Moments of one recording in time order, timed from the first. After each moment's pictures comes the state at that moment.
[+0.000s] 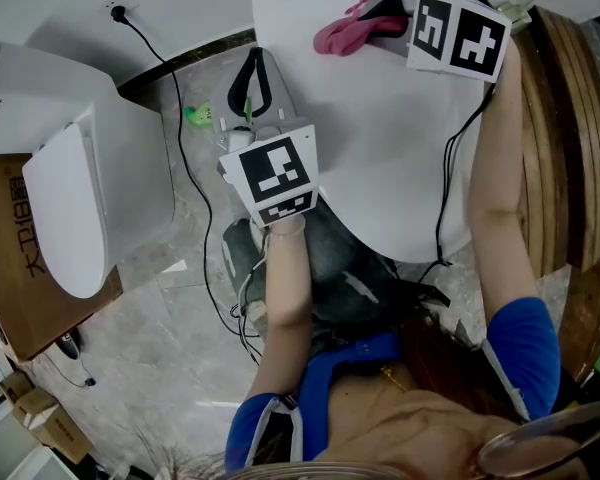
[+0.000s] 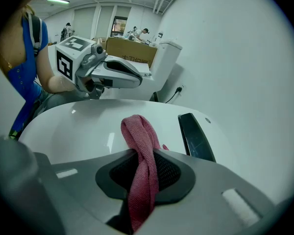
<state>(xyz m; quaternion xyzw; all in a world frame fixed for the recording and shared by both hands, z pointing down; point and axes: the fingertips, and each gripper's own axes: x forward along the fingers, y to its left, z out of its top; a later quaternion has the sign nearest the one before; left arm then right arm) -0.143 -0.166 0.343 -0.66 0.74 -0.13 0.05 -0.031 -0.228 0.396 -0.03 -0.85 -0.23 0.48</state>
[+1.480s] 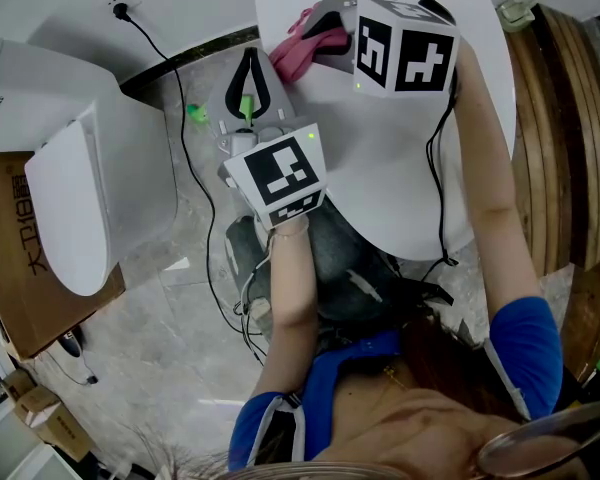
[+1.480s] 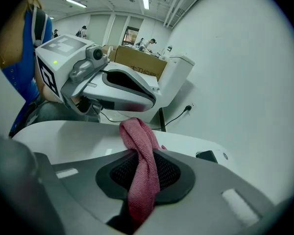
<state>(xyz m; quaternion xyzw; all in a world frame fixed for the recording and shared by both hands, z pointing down) -0.151 -0.157 0.339 -0.63 0.75 -0.16 0.07 -0.105 -0.181 0.396 -0.07 -0.87 -0.27 0.41</state>
